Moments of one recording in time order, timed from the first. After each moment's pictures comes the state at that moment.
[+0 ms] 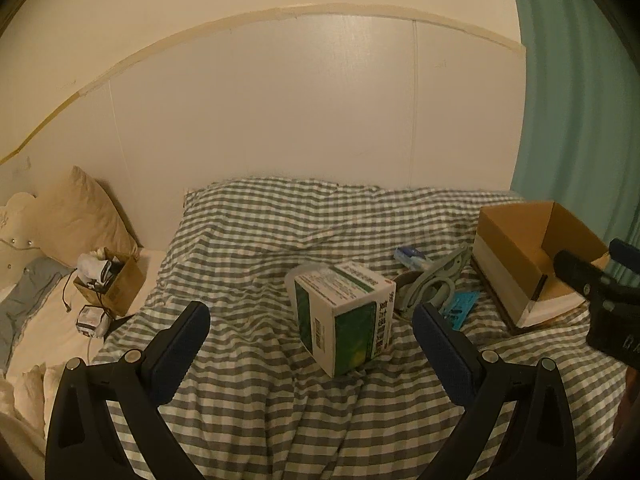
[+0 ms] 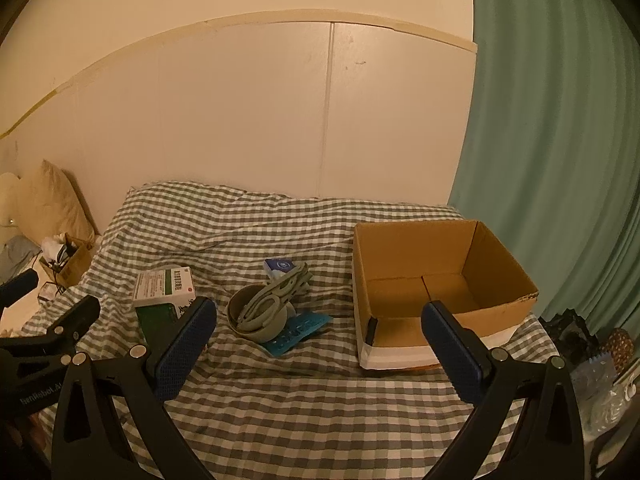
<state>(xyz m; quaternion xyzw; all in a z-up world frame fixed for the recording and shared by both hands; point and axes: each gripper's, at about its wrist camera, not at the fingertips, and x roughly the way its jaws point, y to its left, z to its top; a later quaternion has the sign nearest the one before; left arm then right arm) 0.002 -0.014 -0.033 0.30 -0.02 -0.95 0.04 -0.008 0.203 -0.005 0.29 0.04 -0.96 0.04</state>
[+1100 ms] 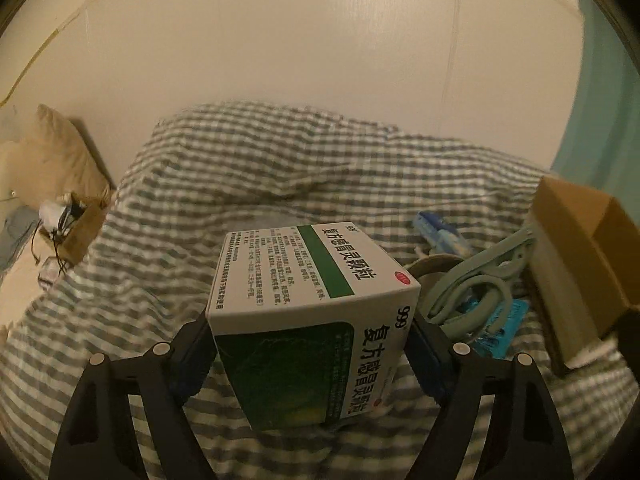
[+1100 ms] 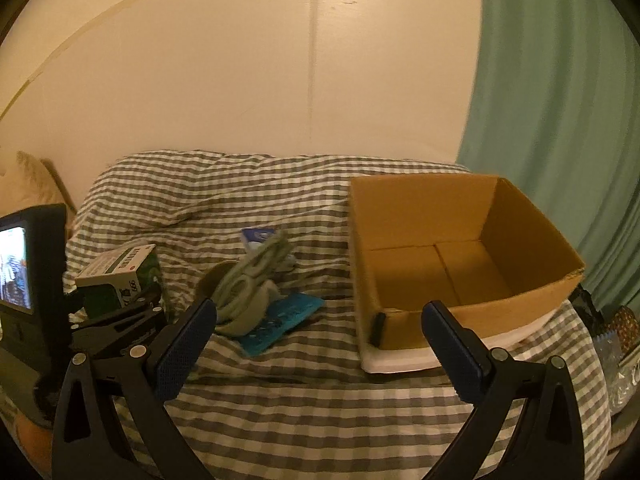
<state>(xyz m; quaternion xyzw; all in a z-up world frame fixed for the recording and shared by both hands) -0.102 -0.002 -0.114 0.39 0.03 -0.92 0.06 -0.066 0.210 -0.061 0.34 0.03 -0.94 0.03</state>
